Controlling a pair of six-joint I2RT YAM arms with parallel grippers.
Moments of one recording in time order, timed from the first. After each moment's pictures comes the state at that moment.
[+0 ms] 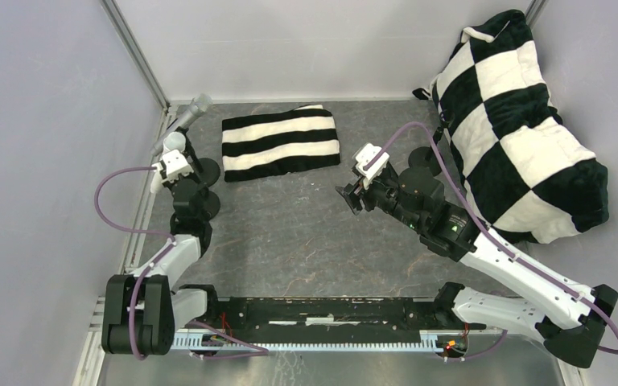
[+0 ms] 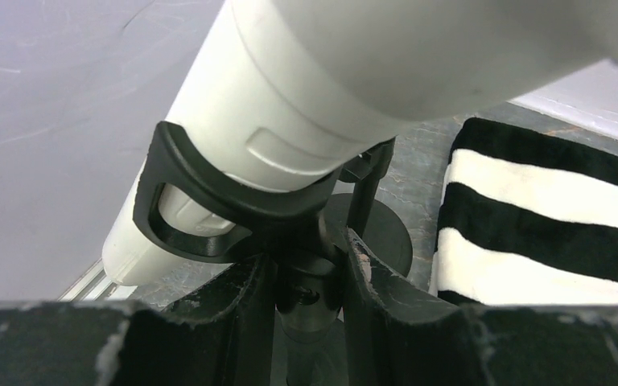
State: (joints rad) left arm -0.02 1.12 0.37 0.72 -0.54 -0.06; right arm 0.89 0.97 0.98 -0.20 0.11 -0.19
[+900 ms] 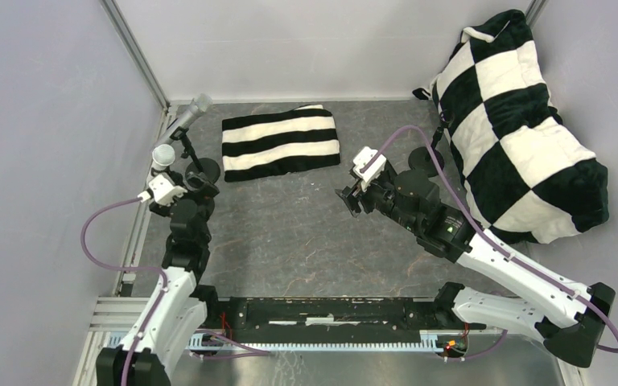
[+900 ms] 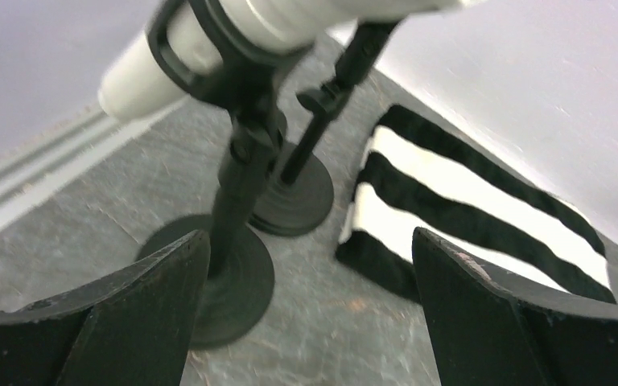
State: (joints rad) left arm -0.07 0.72 0.29 0.37 -0.56 -0.42; right arm 0.89 0.97 0.94 -0.17 0.12 -0.19
